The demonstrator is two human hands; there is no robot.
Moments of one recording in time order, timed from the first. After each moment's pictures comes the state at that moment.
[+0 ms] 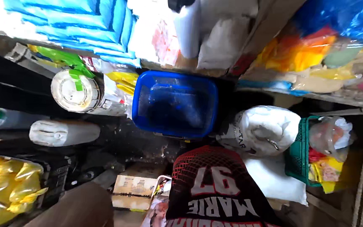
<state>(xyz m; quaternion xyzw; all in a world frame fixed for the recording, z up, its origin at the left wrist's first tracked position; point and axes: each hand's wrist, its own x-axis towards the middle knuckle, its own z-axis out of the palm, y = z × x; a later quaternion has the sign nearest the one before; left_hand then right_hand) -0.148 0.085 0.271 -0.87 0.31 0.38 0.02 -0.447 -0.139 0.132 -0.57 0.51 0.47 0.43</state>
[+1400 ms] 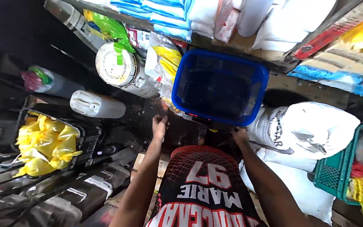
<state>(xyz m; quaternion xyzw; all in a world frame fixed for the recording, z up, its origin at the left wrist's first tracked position) -0.031 0.251 -0.199 -0.78 -0.18 0.25 -0.55 -0.272 -0.093 -0.260 -0.78 0.49 0.22 0.32</state>
